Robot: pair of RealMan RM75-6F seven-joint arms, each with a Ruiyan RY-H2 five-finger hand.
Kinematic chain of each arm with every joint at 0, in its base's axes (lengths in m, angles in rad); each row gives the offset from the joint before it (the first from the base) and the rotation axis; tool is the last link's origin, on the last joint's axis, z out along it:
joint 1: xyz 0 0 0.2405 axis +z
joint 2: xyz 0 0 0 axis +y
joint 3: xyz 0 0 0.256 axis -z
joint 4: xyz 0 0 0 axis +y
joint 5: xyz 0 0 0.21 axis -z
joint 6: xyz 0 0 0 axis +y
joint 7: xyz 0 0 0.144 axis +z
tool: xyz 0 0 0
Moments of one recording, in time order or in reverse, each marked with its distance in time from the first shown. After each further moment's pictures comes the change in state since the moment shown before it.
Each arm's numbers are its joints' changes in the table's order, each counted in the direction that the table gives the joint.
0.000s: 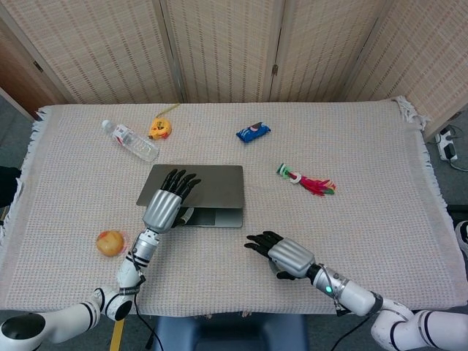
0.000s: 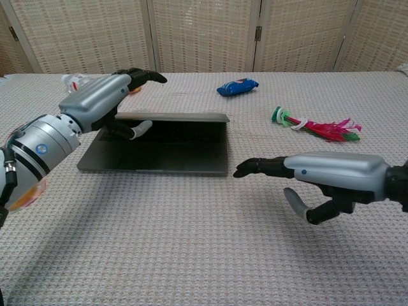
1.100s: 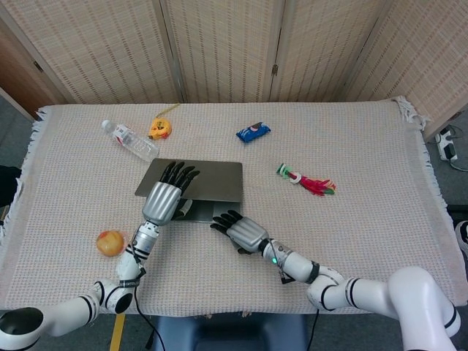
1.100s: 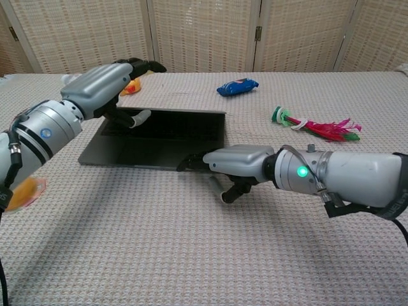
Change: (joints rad) left arm -0.045 0.035 0.027 -0.028 0.053 -0.037 0.058; right arm 0.243 -0.350 -0.148 0.374 -0.247 -0.217 -0.175
